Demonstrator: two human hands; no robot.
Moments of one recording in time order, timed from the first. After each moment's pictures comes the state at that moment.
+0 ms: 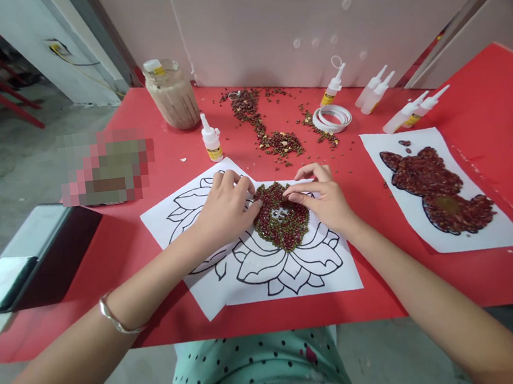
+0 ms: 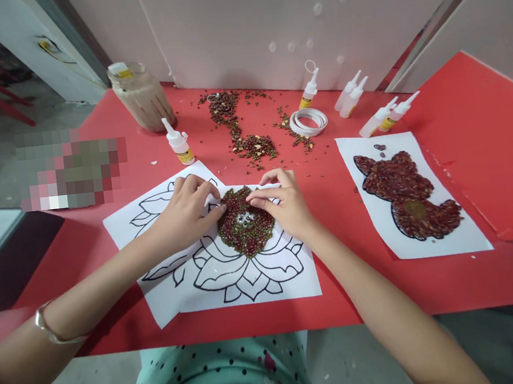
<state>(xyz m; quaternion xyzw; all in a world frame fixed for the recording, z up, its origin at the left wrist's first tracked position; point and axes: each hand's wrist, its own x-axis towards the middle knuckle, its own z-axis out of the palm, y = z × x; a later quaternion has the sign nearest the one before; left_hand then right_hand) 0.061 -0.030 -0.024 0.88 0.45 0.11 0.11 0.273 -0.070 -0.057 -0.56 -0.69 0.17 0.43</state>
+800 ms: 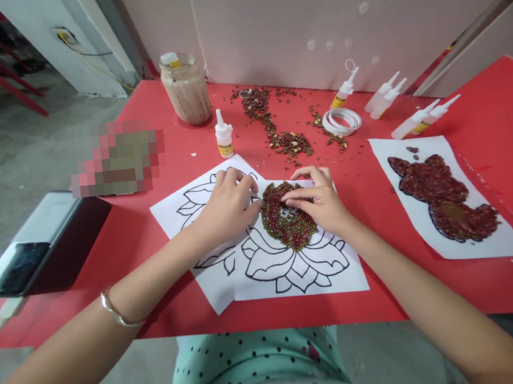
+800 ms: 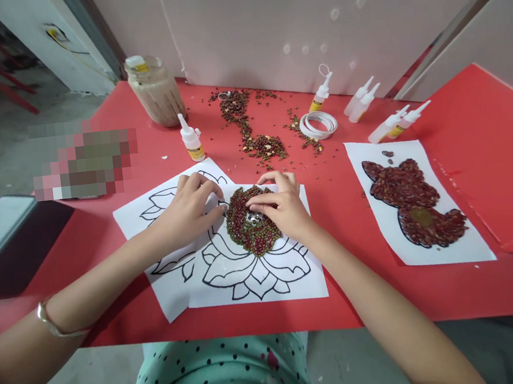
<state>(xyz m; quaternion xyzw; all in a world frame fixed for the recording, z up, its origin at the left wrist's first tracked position) 0.047 -0.029 -0.026 0.87 0.44 0.13 0.15 0.260 -0.065 -0.062 -0.55 -0.74 0.14 0.36</state>
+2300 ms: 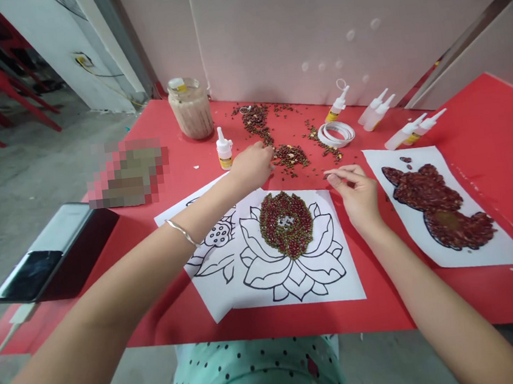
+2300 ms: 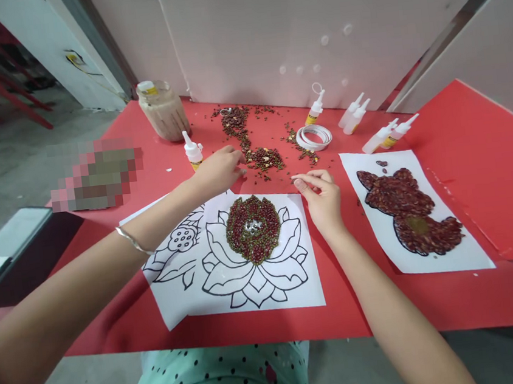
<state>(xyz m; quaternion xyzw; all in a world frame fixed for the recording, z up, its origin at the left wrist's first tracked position) 0.109 0.056 -0.015 0.88 0.45 0.07 0.08 0.314 -0.054 -0.061 -0.64 -0.52 0.14 0.55</state>
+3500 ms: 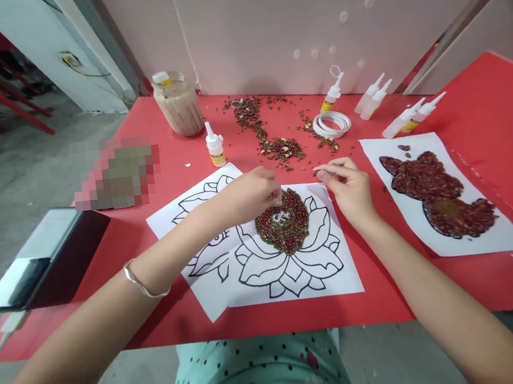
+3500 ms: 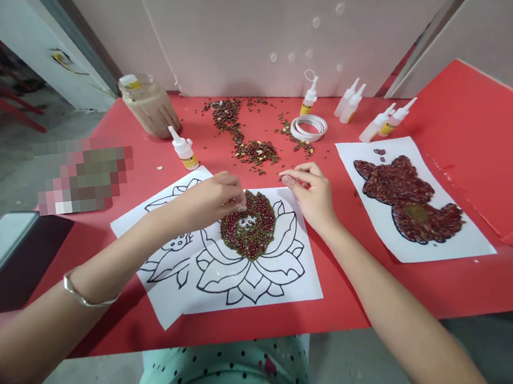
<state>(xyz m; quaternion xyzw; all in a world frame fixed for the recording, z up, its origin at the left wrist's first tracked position) 0.087 0.002 0.000 0.95 0.25 0.05 0.18 0.305 -0.058 -0.056 -0.63 -0.53 0.17 0.53</state>
